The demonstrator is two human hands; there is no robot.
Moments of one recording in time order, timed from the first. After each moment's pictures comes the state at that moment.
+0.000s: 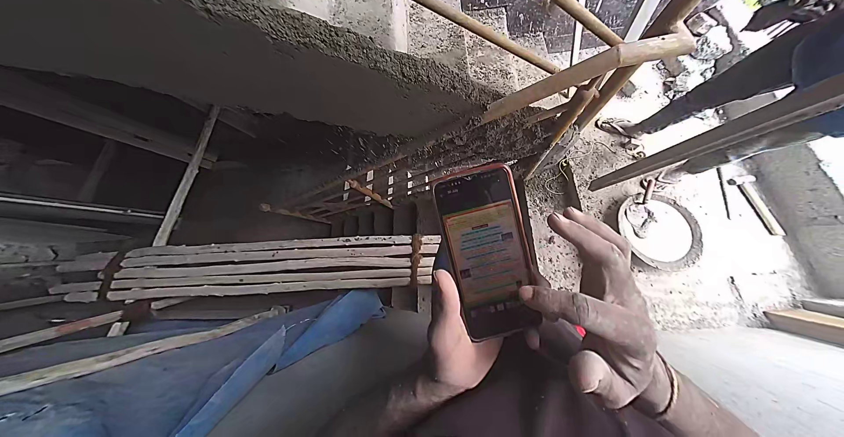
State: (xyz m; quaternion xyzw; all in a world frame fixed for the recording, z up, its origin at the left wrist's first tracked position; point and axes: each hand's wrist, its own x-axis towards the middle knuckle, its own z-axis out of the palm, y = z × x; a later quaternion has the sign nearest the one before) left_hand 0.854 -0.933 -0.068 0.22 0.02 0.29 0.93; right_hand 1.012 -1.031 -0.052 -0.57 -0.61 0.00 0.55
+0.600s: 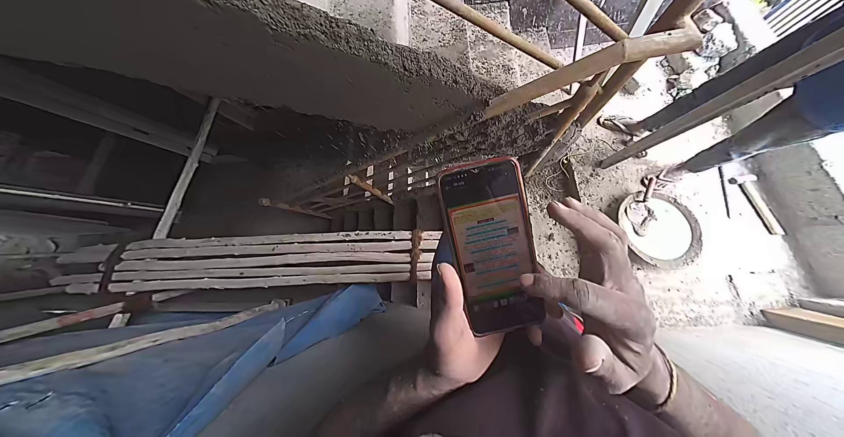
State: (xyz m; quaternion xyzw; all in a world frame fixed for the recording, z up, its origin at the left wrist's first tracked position) left_hand 0.855 -0.933 -0.068 0.22 0.02 0.29 0.93; right_hand 1.014 -1.028 -0.055 -0.57 -0.59 0.04 0.57
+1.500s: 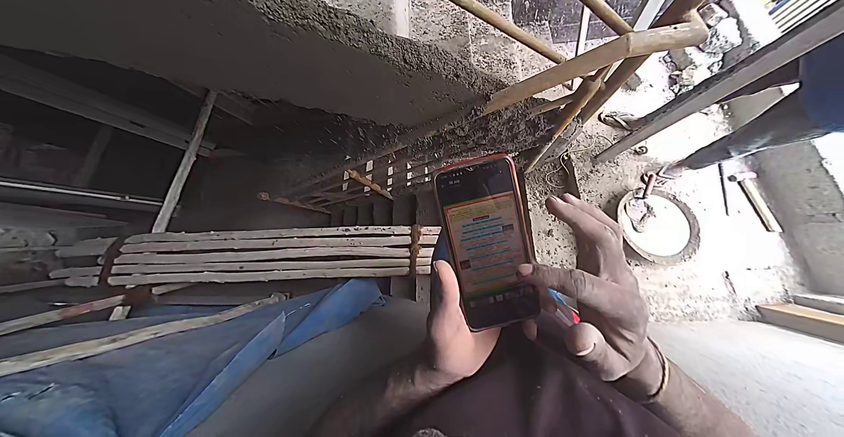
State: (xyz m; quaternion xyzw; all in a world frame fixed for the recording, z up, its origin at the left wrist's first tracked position) left_hand 0.851 -0.932 -0.072 0.22 0.02 0.30 0.93; right_hand 1.012 -1.028 -0.062 -0.58 -0.59 0.05 0.57
